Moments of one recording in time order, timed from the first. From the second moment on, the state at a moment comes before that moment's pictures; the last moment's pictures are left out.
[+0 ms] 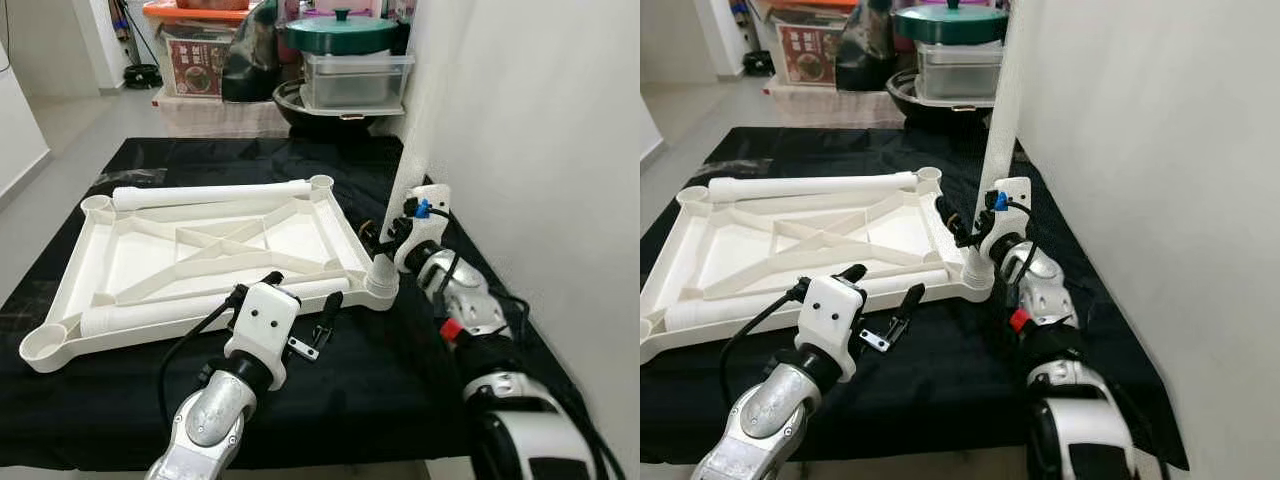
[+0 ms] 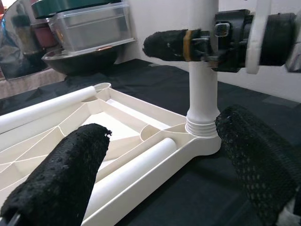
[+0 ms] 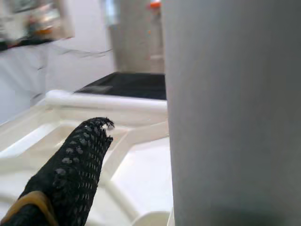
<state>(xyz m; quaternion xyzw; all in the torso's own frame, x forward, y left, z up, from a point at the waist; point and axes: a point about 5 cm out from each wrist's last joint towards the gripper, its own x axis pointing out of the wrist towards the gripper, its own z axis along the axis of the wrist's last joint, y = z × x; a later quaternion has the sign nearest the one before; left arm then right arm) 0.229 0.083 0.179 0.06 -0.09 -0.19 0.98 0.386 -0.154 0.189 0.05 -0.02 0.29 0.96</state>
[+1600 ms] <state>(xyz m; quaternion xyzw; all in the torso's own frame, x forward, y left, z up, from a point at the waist) 0.230 0.082 0.175 0.07 -0.08 -0.19 0.98 0.377 -0.135 0.182 0.06 -0.05 -0.09 0.99</state>
